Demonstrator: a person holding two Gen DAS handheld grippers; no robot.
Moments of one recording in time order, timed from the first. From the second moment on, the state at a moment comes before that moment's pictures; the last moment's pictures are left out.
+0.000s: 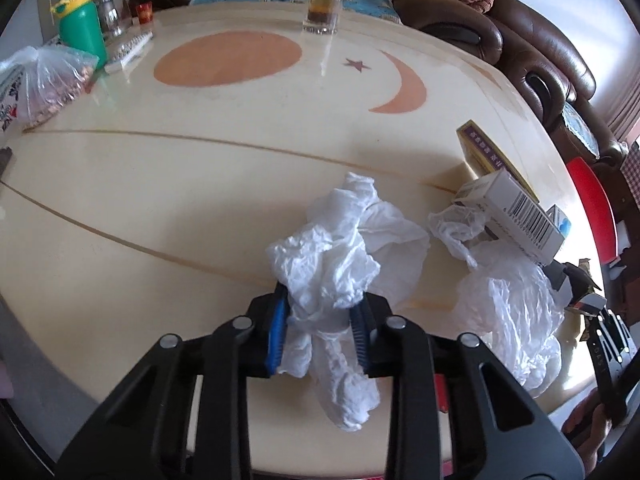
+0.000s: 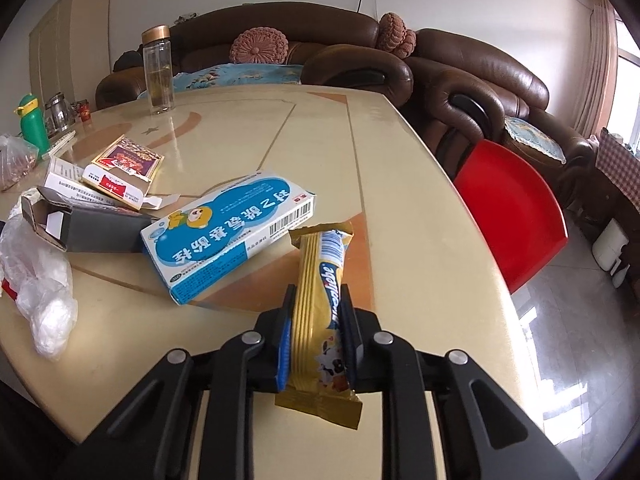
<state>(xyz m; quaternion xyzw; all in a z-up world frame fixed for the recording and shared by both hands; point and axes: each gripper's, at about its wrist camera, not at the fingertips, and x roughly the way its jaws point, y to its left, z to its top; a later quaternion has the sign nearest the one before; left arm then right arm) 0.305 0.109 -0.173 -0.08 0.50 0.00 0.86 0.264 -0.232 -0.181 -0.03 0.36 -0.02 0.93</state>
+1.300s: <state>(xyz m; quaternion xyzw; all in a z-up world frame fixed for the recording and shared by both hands) 0.274 0.105 -0.124 -0.03 0.44 0.02 0.90 0.229 -0.232 -0.124 -0.02 0.32 -0.03 0.95</state>
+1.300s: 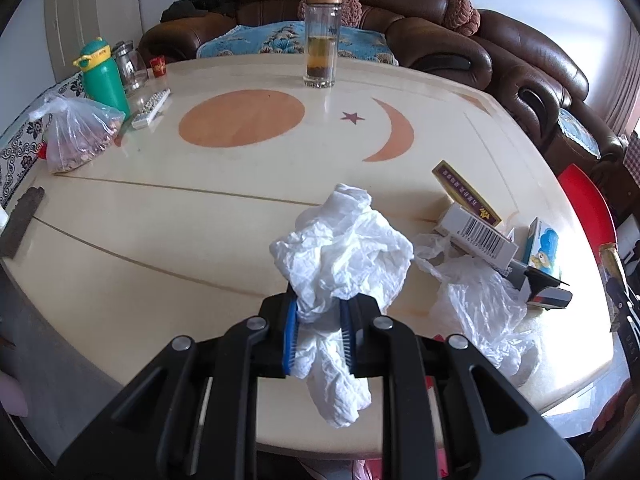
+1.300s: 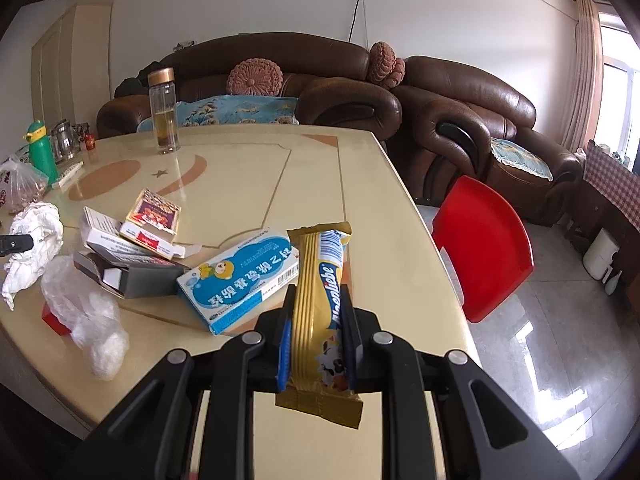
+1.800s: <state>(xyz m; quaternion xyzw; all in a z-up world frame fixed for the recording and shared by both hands) 0.242 0.102 -0.082 -0.03 0.40 0.01 0.91 0.201 -0.214 -0.080 -0.02 0.28 -0.01 0.96</state>
